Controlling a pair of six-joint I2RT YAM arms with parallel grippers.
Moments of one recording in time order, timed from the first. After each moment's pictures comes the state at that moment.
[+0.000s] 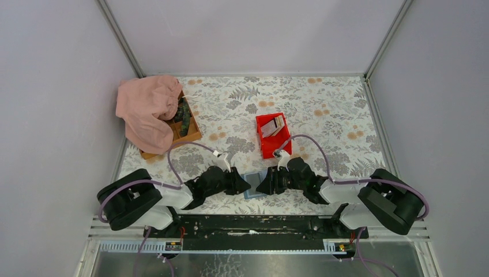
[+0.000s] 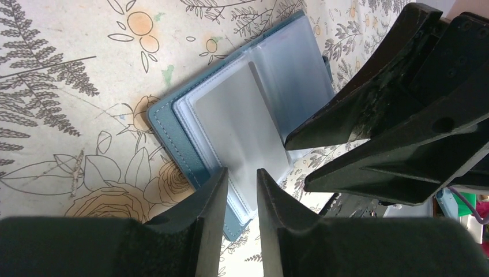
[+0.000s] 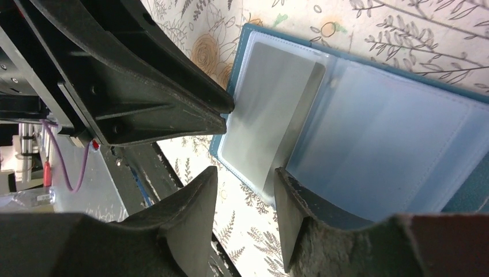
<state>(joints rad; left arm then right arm) -0.91 1.38 0.18 0.70 0.07 -0.91 0.83 1.35 0.25 0.54 -0.34 0.71</state>
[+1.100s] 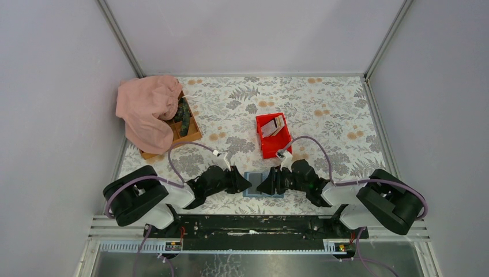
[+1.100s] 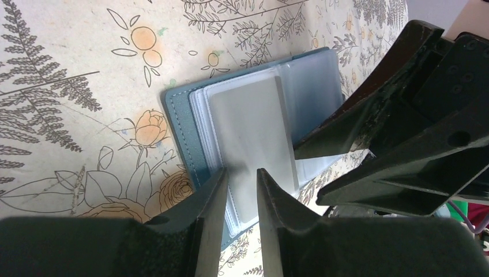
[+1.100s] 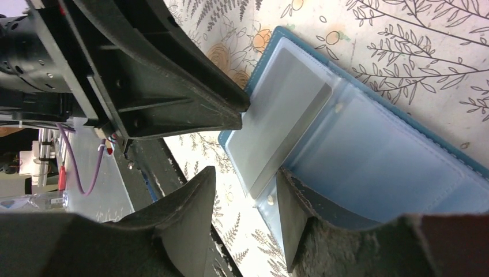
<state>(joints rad) -0.90 1.44 0.18 0.79 0.07 -0.93 0.82 1.35 0.19 0.68 -0.35 0.75</state>
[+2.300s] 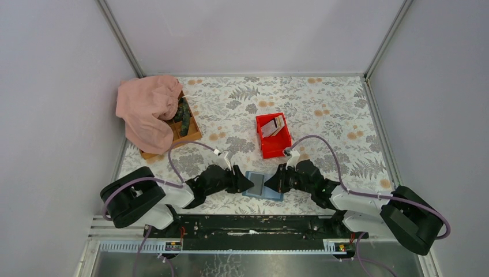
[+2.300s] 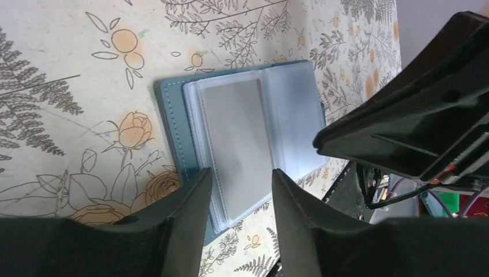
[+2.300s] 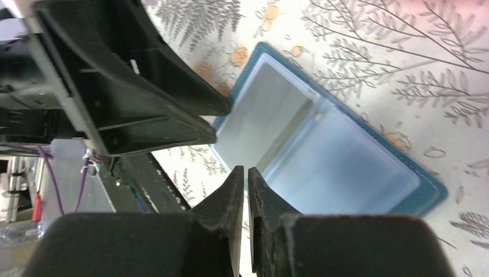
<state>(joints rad) -0.90 1.44 0.18 0.80 0.09 -0.92 0.82 1.13 0.19 0.47 -0.23 0.72</state>
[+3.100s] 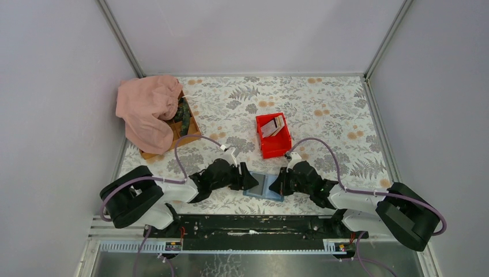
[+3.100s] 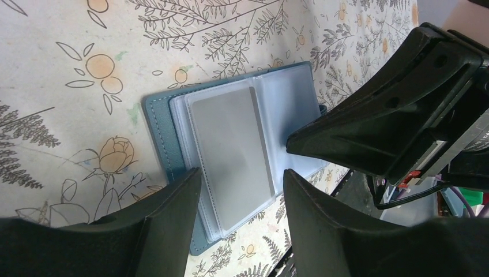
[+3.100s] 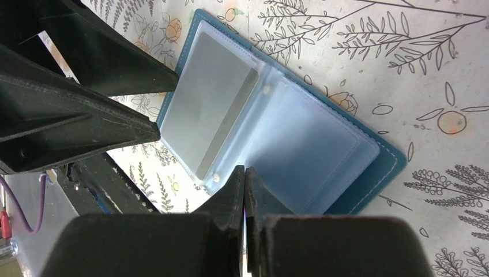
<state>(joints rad) -0.90 1.41 0.30 0.59 0.13 -0.85 0.82 1.16 0.20 0.33 -0.16 0.72</state>
